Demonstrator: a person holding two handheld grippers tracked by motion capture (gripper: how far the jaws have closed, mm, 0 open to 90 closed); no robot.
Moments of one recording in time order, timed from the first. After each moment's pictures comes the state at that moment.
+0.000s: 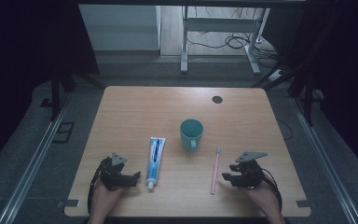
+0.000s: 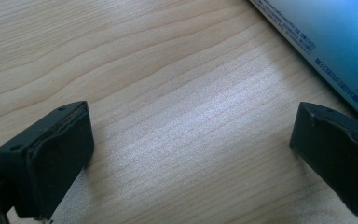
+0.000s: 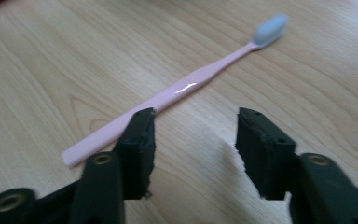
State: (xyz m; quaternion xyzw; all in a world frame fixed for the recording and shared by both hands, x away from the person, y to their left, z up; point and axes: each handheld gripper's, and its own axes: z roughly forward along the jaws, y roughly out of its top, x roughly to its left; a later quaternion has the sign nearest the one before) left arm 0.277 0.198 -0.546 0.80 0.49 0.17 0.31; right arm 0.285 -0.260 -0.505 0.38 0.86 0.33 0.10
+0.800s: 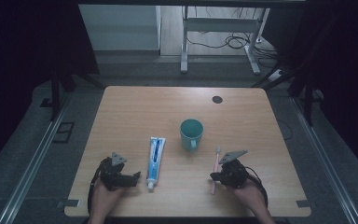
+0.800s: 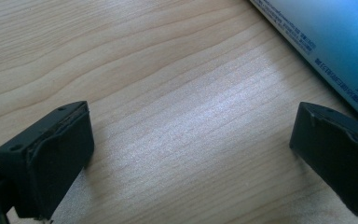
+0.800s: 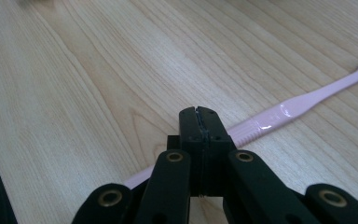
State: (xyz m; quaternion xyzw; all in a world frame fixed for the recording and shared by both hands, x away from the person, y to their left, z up) left arm 0.277 0.198 -0.546 0.80 0.49 0.17 0.31; right arm 0.290 -0.216 -0.509 0.33 0.89 0.32 0.03
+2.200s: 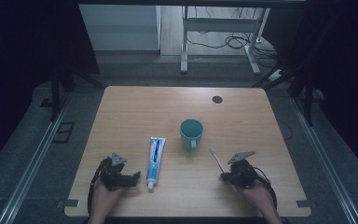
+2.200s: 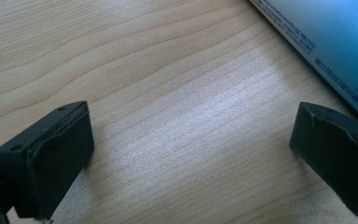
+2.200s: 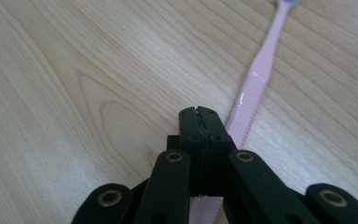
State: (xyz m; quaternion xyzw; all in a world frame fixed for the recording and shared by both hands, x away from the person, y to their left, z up) left arm 0.277 0.198 -0.546 0.80 0.49 0.17 0.31; right arm 0.293 -0.247 -0.517 0.36 0.89 0.29 0.06
